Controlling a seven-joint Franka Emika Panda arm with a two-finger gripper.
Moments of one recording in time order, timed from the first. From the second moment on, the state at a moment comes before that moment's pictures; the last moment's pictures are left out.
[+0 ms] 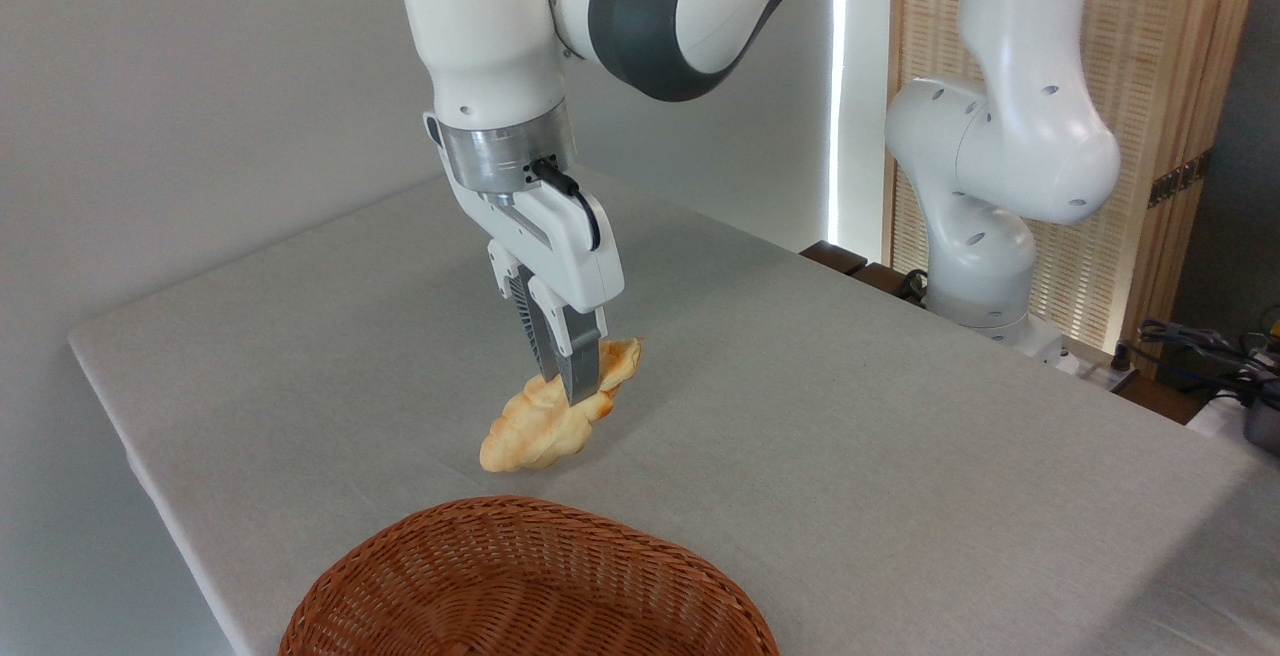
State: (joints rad) arm -0.12 -0.10 0.03 -2.01 -0.05 1.88 0.81
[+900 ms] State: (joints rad) arm -0.15 -0.10 0.02 -1.96 -0.05 1.88 0.82
